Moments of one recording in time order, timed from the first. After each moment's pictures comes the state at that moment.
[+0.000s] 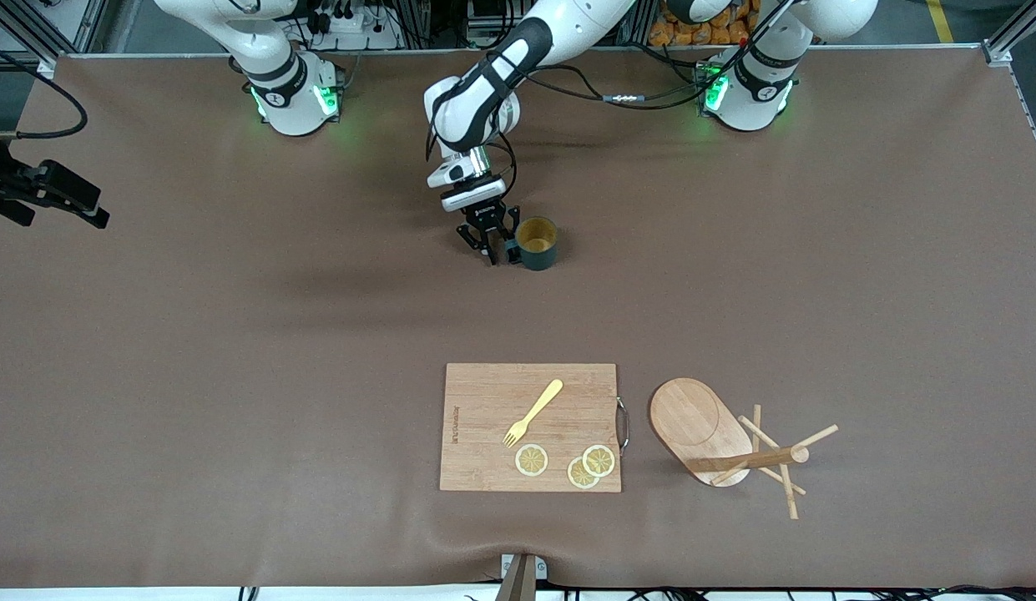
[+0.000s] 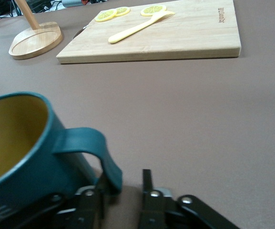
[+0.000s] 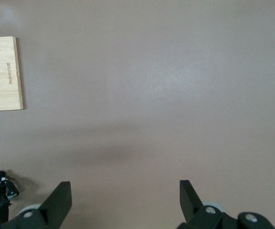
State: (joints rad) left arm -1.18 0.89 -0.09 -1.53 1.13 1.97 -2.12; right arm -0.01 -0.03 -0.02 -1.55 0.02 1.55 0.03
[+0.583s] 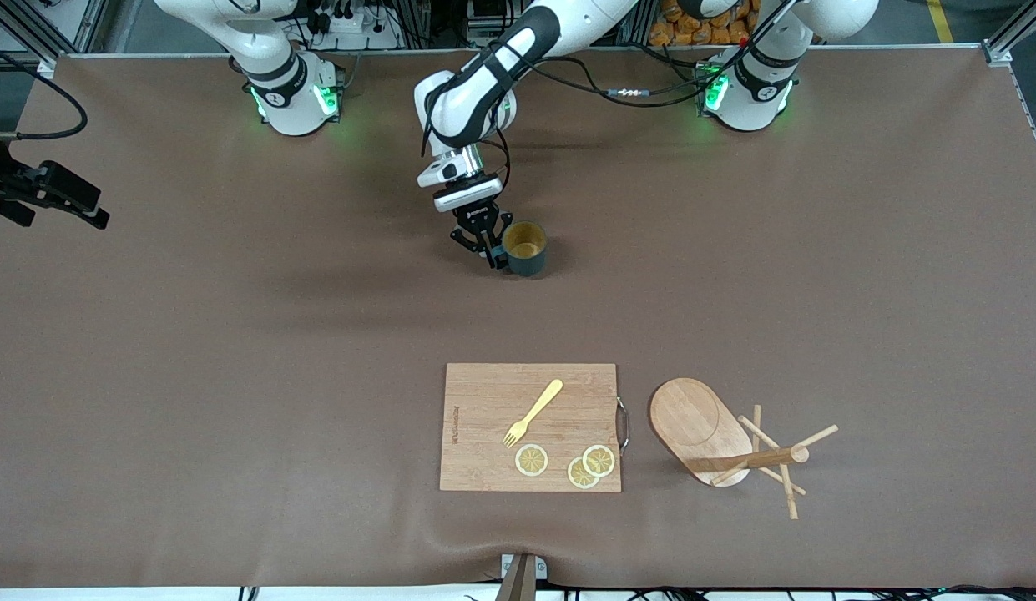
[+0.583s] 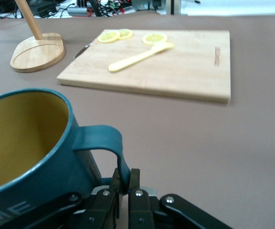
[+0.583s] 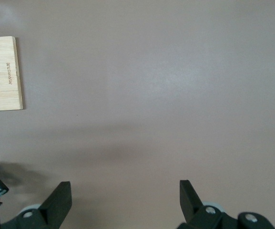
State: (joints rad) left arm -1.14 0.83 -0.09 -1.48 1.10 1.97 -2.12; right arm -0.01 -0.02 -0.02 -1.55 0.02 1.55 0.03
